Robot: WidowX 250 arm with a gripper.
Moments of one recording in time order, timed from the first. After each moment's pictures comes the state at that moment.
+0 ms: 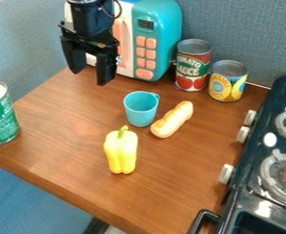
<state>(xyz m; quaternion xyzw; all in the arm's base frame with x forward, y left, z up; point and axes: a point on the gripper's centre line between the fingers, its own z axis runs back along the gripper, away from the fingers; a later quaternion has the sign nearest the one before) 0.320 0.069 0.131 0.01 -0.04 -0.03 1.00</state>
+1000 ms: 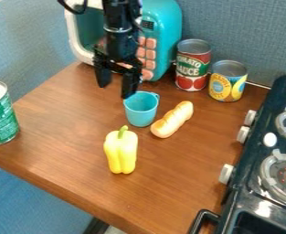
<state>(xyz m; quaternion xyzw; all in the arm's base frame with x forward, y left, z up) 0.381 0.067 0.075 0.02 0.00 -0.04 1.00</state>
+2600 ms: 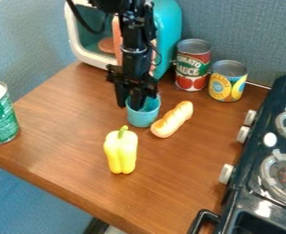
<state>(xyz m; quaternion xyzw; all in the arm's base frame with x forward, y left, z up) 0.389 0.046 0.043 0.01 0.02 0.00 1.00</state>
